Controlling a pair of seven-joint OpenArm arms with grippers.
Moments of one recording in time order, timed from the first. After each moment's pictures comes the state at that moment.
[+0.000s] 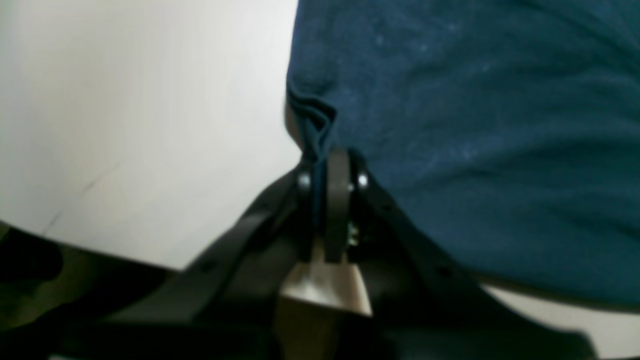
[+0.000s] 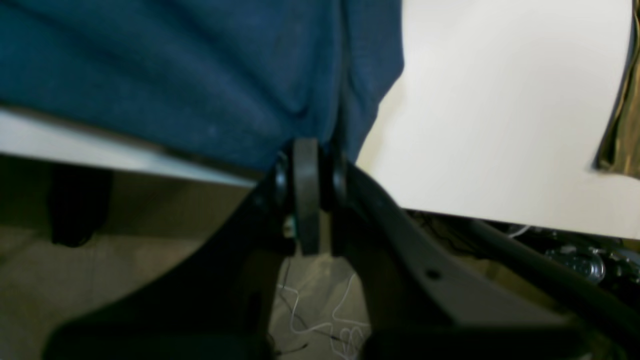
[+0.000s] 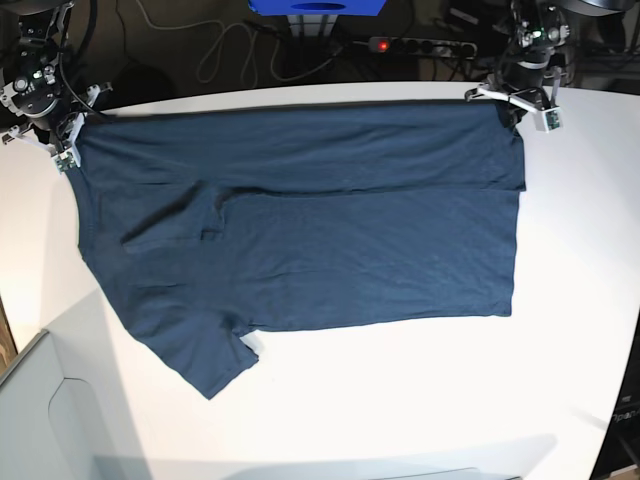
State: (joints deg) left arm 40.6 -9.4 -23.4 102.7 -24.7 -5.3 27.6; right arm -29.5 18.9 28.8 106.2 3.5 36.4 -51.2
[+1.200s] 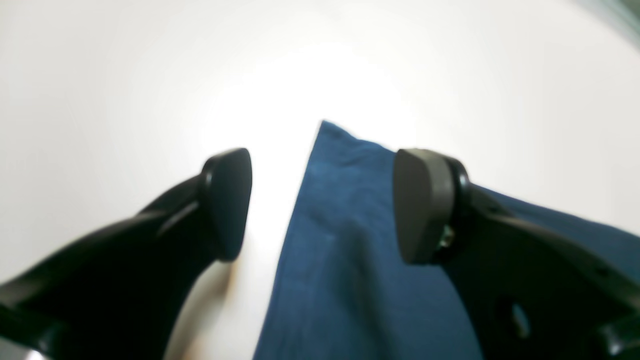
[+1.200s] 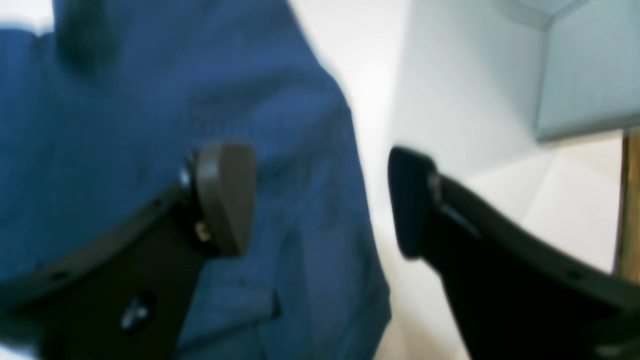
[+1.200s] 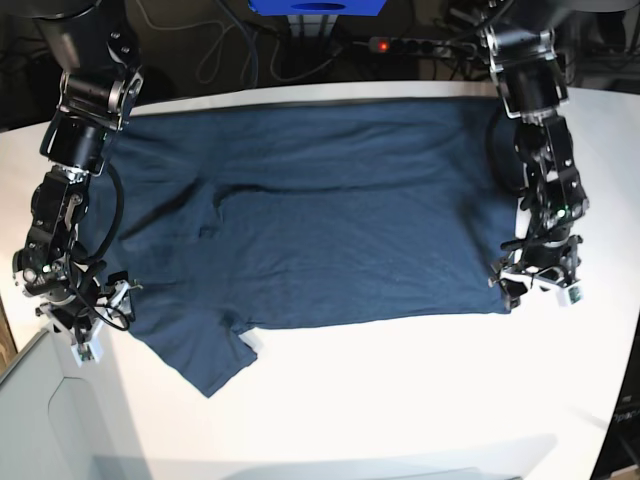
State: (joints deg) left arm -9.8 -16.3 -17.3 72.8 -23.6 -5.0 29.4; right arm 21.9 14.5 19.8 73.3 2.8 37.1 -51.5
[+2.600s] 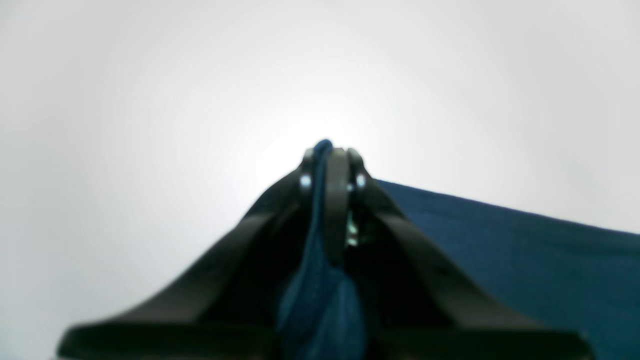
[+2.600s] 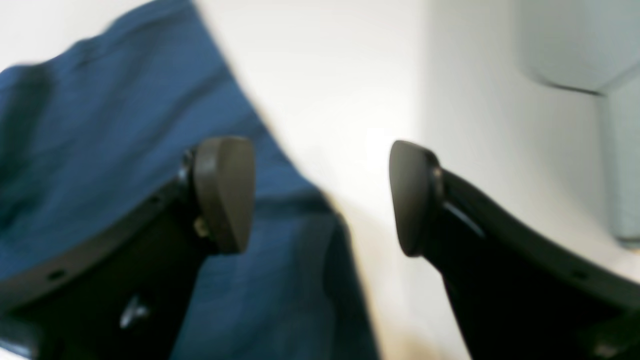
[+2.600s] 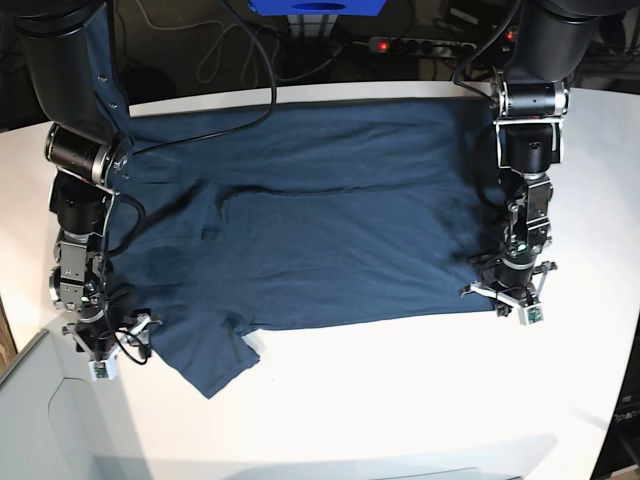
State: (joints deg) left arm -23.8 -17.5 -3.1 38.1 -18.2 -5.3 4.6; right arm 38.4 14.9 20.2 26.8 -19.2 26.9 -4.6
